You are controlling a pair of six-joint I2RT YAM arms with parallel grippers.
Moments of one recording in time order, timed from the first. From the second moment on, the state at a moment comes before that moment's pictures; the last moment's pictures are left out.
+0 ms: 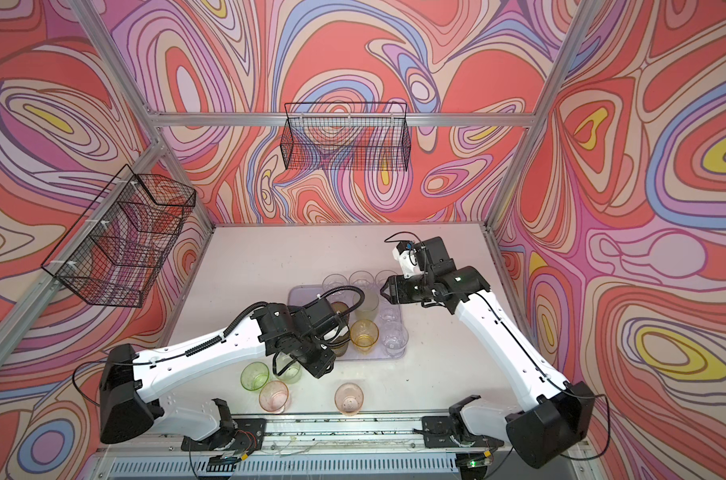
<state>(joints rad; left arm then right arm) -1.04 1.42 1.19 -1.07 0.10 -0.36 0.38 1.26 1.27 -0.91 -0.33 0.27</state>
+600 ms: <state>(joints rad) -1.17 1.47 1.15 -1.00 0.07 -0.37 0.38 1.26 1.27 -0.91 -0.31 0.28</state>
